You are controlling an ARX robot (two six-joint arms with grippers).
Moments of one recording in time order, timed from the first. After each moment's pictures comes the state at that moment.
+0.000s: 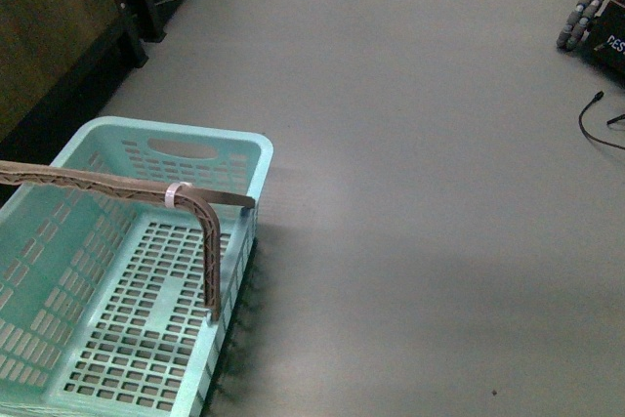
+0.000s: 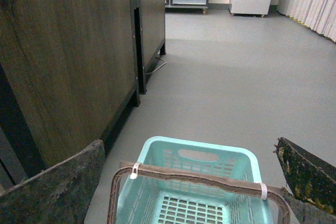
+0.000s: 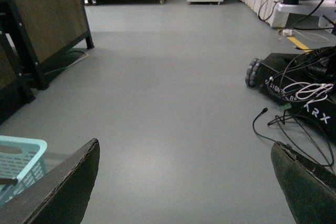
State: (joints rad) left arm 0.00 0.01 0.02 0.00 0.00 -0.01; right arm 0.00 0.00 0.02 0.00 0.00 0.00
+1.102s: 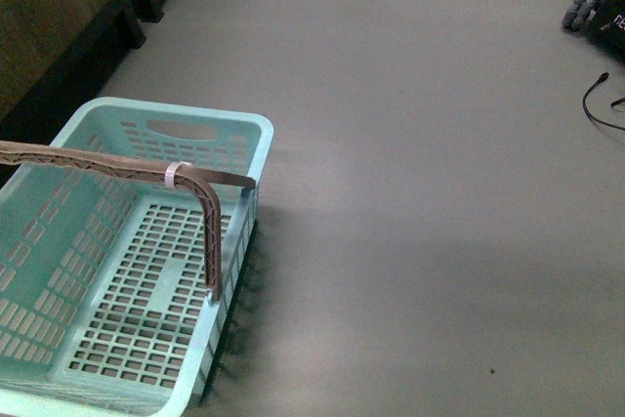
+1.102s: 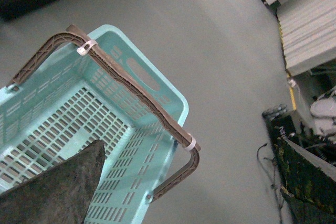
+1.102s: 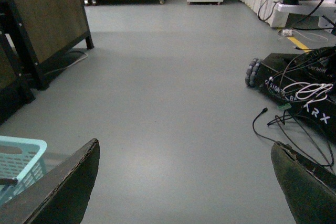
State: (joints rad) left arm 0.17 0.78 0.10 0.30 0.18 -0.84; right arm 0.00 0.00 0.02 0.00 0.00 0.00
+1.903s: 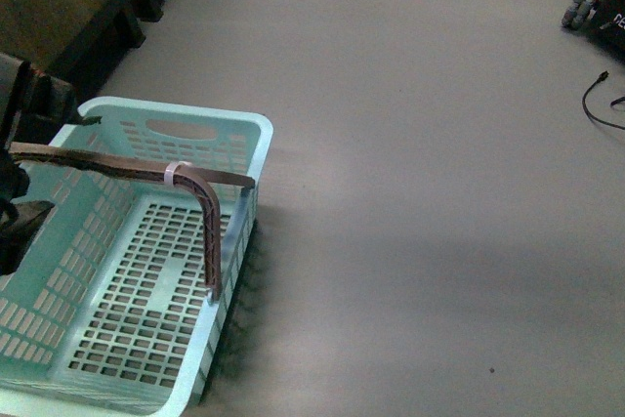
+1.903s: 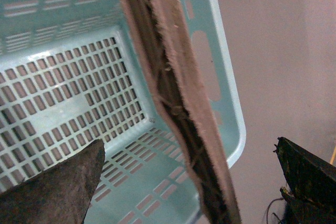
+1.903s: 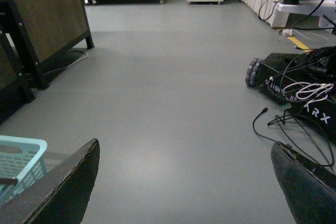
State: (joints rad) left arm -0.06 2.02 0.61 0.74 -0.06 -1.20; right arm 0.00 0.00 0.02 0.00 0.00 0.00
